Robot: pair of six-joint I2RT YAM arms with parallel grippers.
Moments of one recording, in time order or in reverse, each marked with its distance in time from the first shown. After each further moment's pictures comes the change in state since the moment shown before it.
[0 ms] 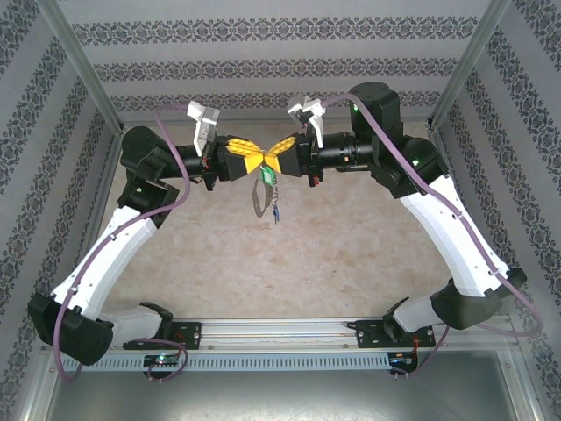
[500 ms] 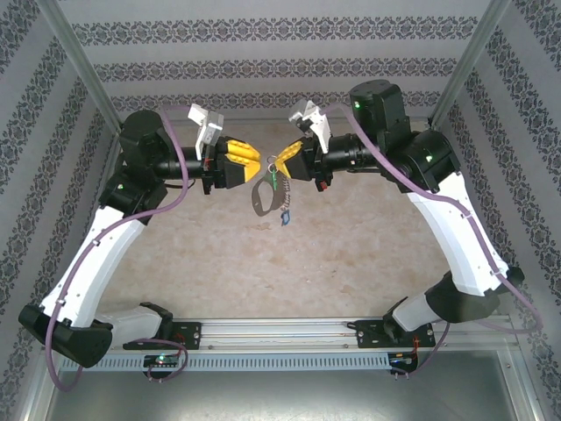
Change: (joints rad) left arm 0.008 -0.013 0.195 -0.615 -0.045 0.412; right arm 0.020 0.061 0.193 -0.313 0.131 -0.204
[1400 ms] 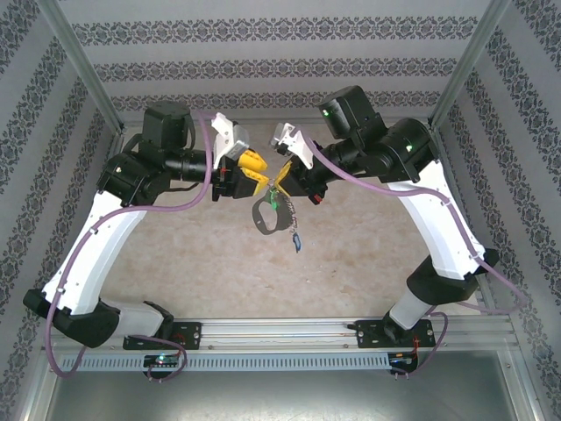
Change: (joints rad) left arm -0.111 0.130 0.291 -0.601 -0.188 0.495; right arm 0.090 0.153 0.221 -0.354 0.165 -0.158
